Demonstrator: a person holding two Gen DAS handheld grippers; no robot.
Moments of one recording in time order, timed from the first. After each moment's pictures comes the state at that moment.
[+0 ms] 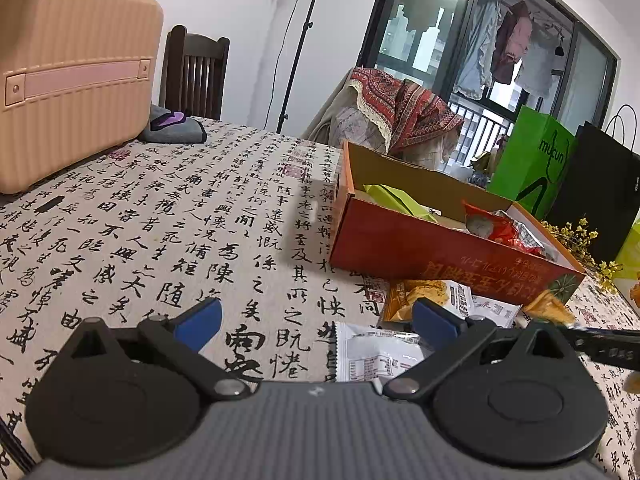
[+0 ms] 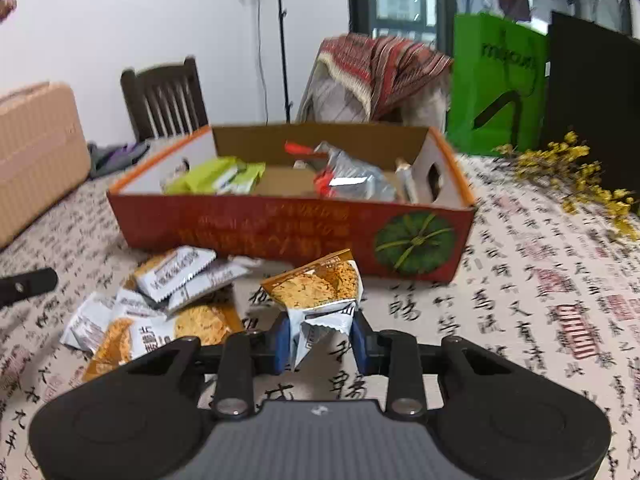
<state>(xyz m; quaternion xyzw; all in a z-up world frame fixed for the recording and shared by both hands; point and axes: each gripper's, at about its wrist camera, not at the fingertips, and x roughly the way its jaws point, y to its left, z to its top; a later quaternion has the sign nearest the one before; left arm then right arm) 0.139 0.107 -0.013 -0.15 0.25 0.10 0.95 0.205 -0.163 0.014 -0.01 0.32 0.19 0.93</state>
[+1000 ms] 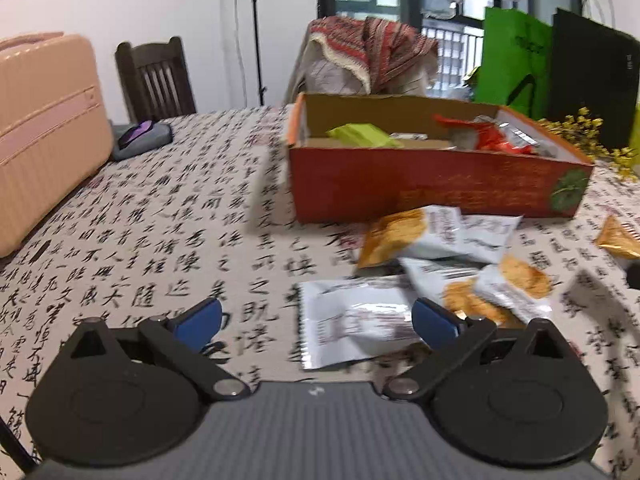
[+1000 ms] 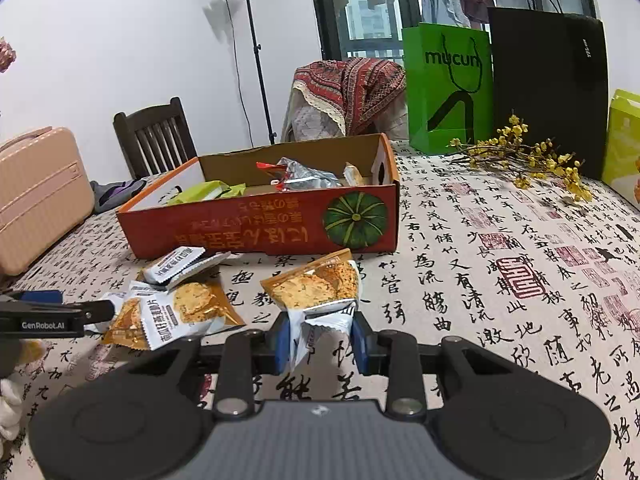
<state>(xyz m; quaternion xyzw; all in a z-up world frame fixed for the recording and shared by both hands) 0.163 0.059 -0.024 -0.01 0.33 0.10 0.94 0.158 -0.213 0.008 0.04 0.30 0.17 0.94</state>
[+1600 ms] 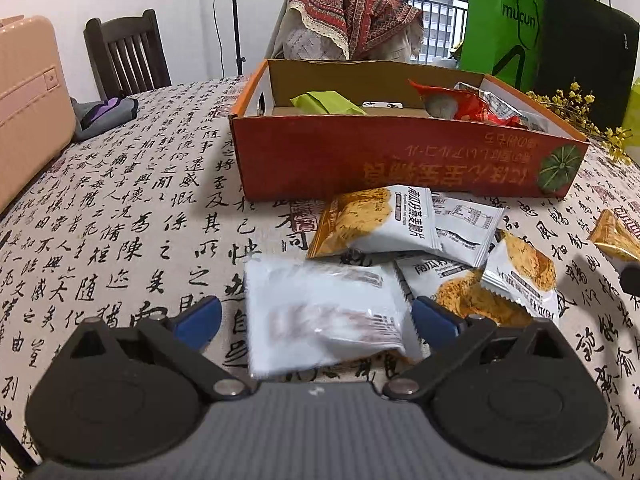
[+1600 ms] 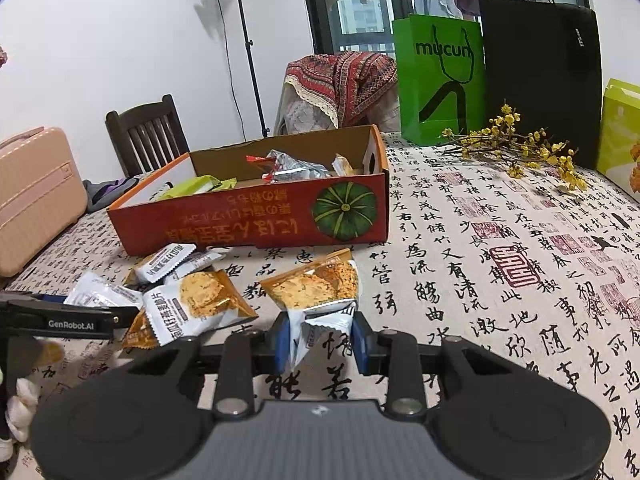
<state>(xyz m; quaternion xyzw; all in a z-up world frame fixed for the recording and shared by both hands) 0.192 0.037 -0.035 -0.02 0.37 0.07 0.93 0.160 -0.217 0.004 0.04 0.31 0.16 0.93</state>
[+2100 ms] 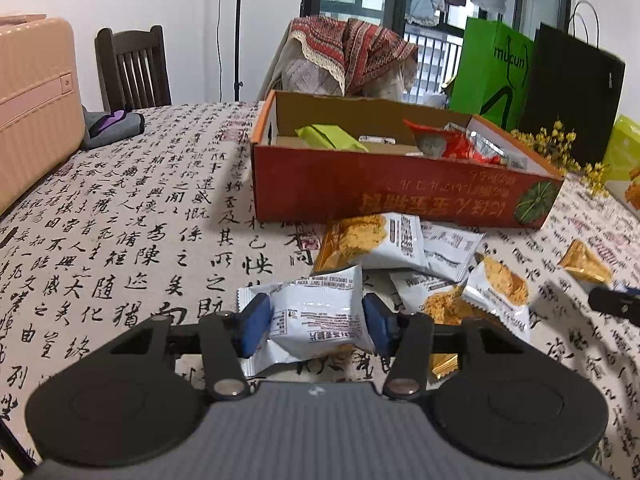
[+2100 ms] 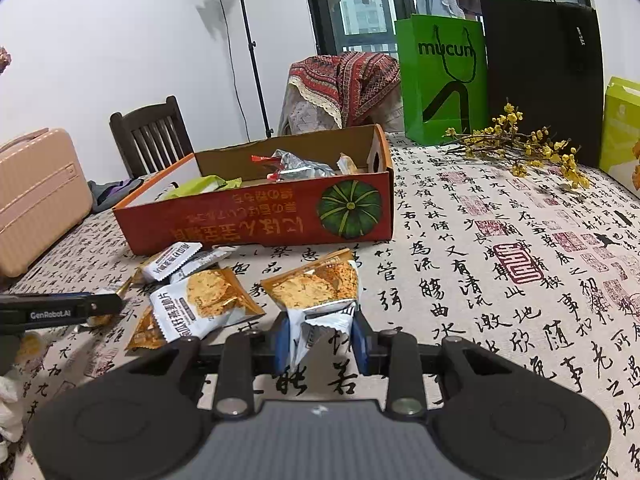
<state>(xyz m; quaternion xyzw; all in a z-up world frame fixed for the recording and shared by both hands) 0.162 0.050 -0.019 -0.05 0.32 0.05 0.95 0.156 -0.214 0.003 0.04 0.31 0.17 0.93</state>
